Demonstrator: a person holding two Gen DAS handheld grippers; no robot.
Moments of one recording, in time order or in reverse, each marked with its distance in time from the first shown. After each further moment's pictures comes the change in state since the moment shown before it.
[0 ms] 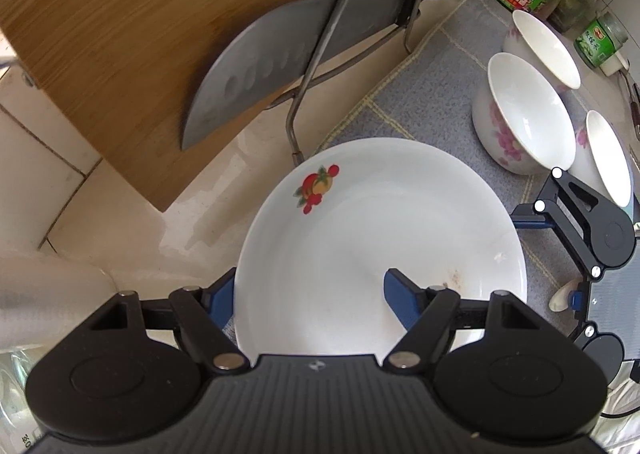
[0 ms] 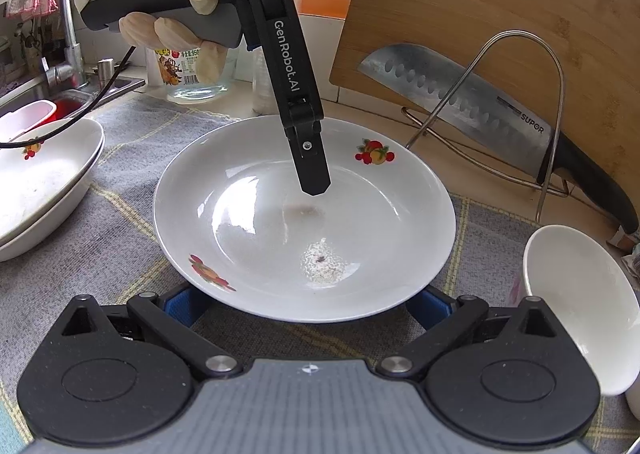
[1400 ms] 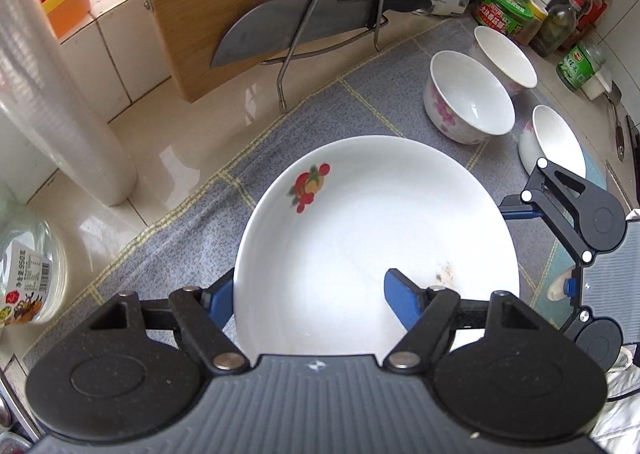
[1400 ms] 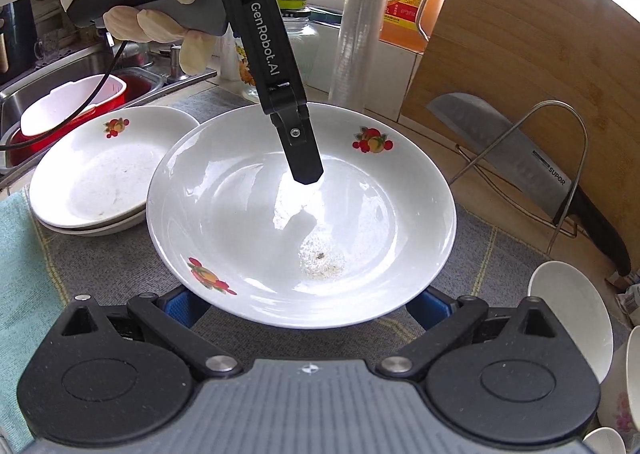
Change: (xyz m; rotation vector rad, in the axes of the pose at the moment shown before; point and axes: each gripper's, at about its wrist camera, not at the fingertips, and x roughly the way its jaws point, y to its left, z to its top) left arm -0.067 -0.031 -0.083 -0.113 -0.095 0.022; right arm -0.058 0.043 0.013 -0.136 0.039 0.081
